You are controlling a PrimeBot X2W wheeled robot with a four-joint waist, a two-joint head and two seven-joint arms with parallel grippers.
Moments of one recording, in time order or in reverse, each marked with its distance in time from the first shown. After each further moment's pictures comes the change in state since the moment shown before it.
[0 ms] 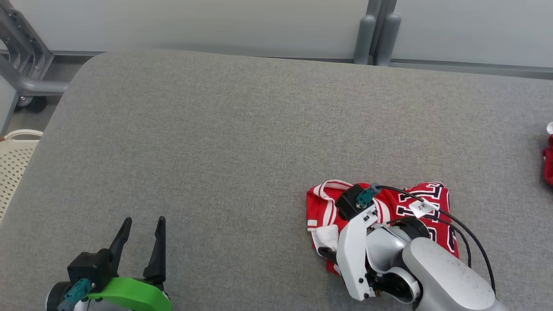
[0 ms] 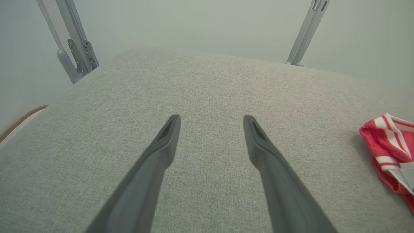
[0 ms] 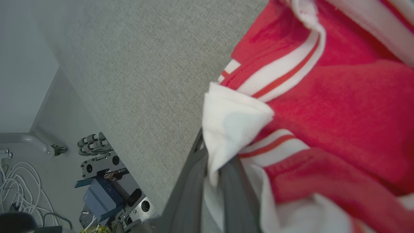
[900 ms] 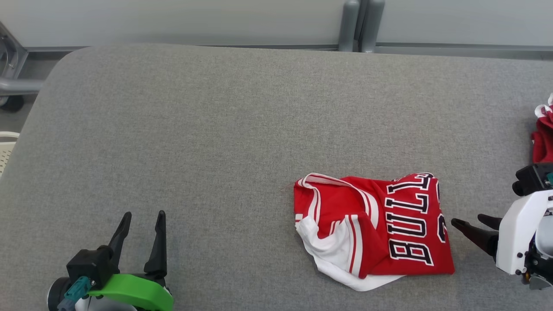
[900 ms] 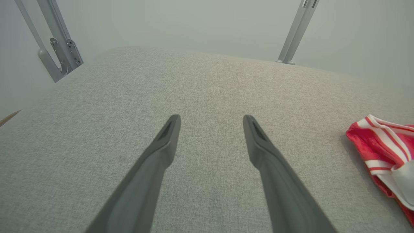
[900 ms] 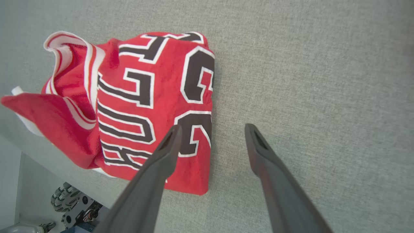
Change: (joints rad) left arm 0.011 -0.046 0.053 -0.002 0.044 -0.022 0.000; right arm 0.298 -0.291 -0.583 -0.312 0.155 0.000 0.125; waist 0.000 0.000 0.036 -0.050
